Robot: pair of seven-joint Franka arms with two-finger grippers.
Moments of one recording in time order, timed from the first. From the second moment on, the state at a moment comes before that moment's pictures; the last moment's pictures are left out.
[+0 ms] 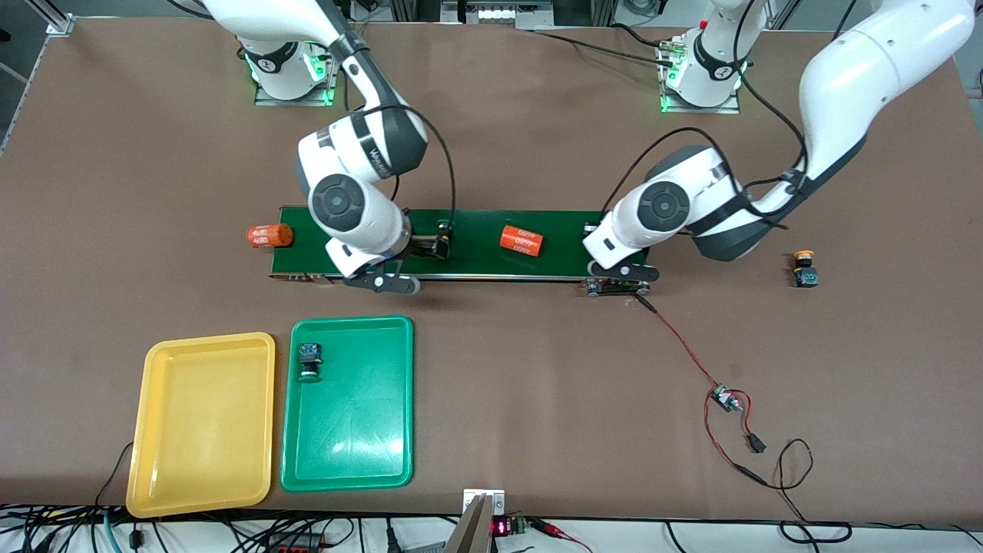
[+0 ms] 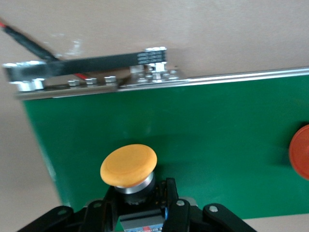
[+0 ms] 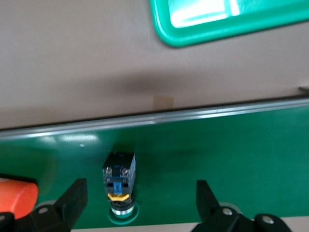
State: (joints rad) left arm 0.54 0.87 -1.18 -1.92 0.67 1.96 -0.89; right arm 0.70 0.51 -0.13 -1.66 0.24 2.04 0.59
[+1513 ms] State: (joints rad) left arm 0.83 0.87 -0.93 -1.57 0.67 1.57 -0.41; right arm 0.70 0.54 -0.17 -1.65 0.21 2.13 0.60
